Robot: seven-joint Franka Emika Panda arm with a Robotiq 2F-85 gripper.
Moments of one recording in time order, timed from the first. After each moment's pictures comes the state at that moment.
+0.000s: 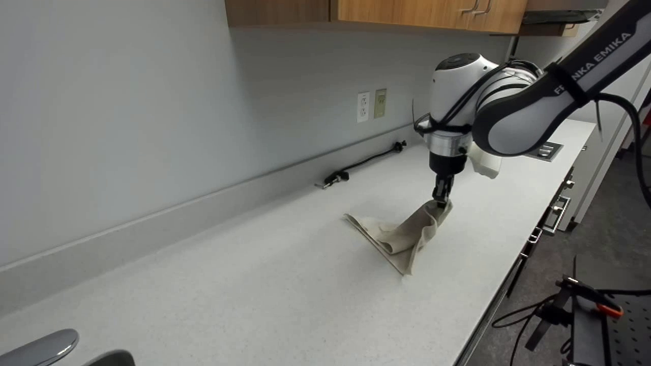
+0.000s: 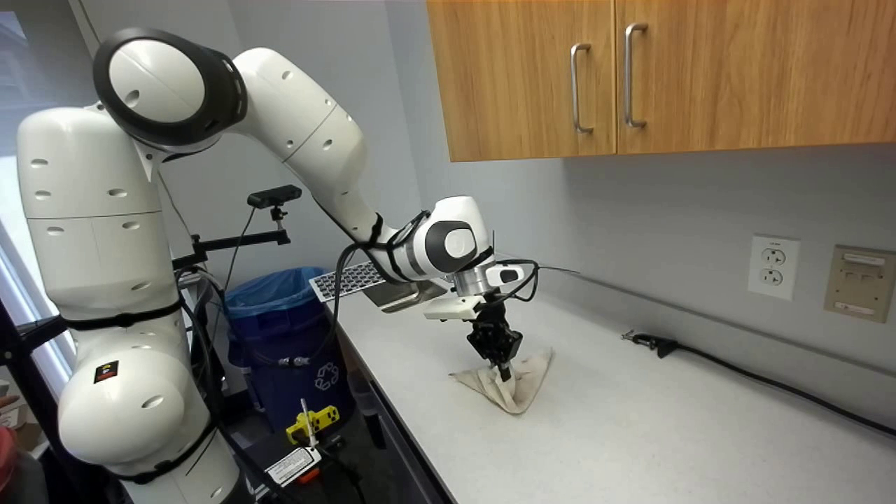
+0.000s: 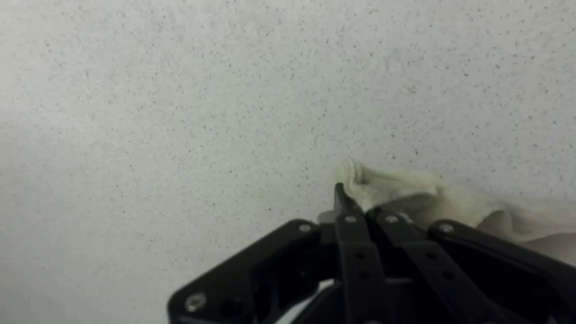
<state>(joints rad) 0.01 0.17 -0.09 -2.34 -0.43 2.47 0.13</state>
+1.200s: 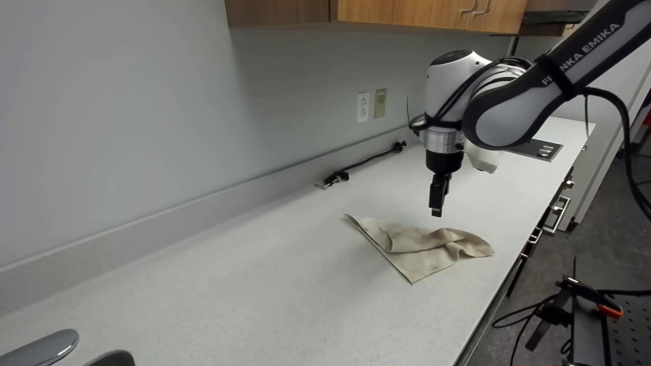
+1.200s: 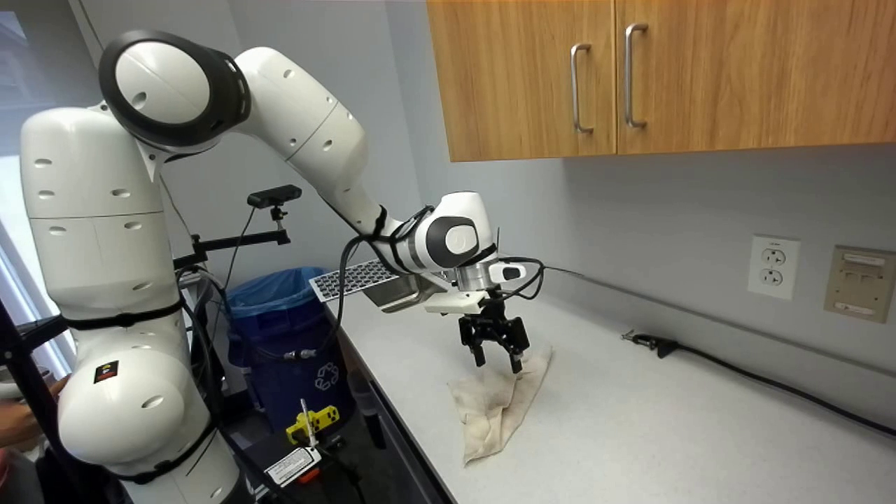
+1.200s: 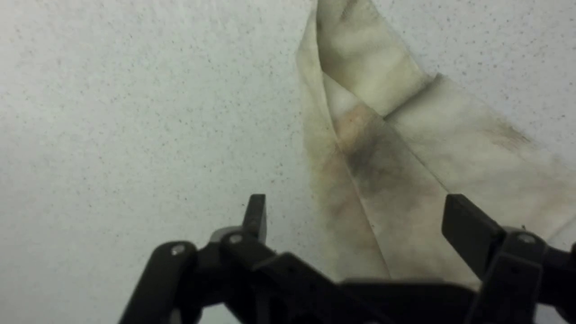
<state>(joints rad) 0.01 0.18 -0.07 -2.30 -0.32 2.42 0.00</state>
